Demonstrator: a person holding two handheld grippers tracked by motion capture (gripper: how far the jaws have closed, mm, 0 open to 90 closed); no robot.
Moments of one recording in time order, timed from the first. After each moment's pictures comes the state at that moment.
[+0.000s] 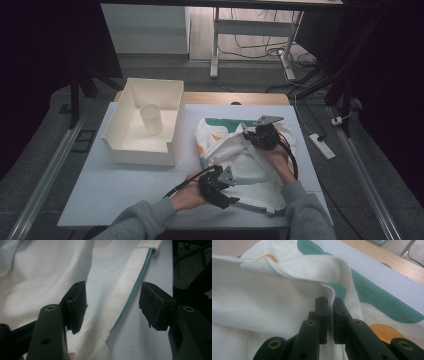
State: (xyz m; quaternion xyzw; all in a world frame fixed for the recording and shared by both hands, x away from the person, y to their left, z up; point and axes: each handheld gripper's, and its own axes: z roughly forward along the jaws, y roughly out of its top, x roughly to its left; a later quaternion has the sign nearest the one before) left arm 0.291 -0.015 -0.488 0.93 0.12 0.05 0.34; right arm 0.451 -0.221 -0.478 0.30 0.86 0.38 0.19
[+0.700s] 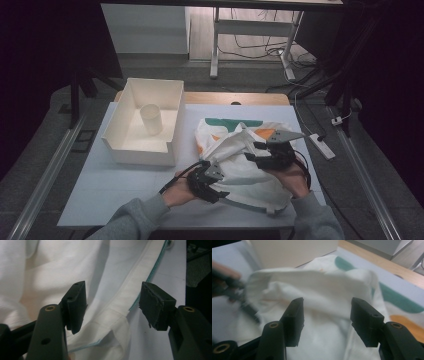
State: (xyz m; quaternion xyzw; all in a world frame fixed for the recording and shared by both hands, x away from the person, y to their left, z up) left arm 0.299 0.017 -0.488 0.92 0.15 0.06 0.35; right arm 0.350 -0.236 -0.427 0.27 0.85 0.43 0.15
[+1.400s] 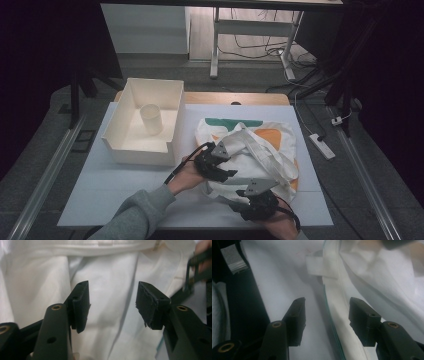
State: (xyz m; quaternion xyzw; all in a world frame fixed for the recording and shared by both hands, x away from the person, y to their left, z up) left arm 0.339 -0.002 -0.460 0.90 0.19 0.08 0.39; right arm 0.256 -0.199 -0.496 0.21 0.90 0.37 0.09
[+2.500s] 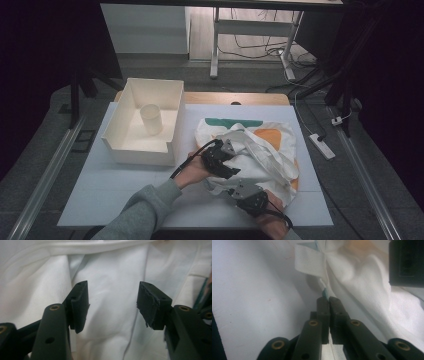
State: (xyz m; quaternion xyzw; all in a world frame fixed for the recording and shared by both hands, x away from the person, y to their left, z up) left arm 0.359 -0.016 -0.473 0.92 0.18 0.07 0.35; right arm 0.260 -0.176 -0.509 0.16 0.91 0.30 0.22
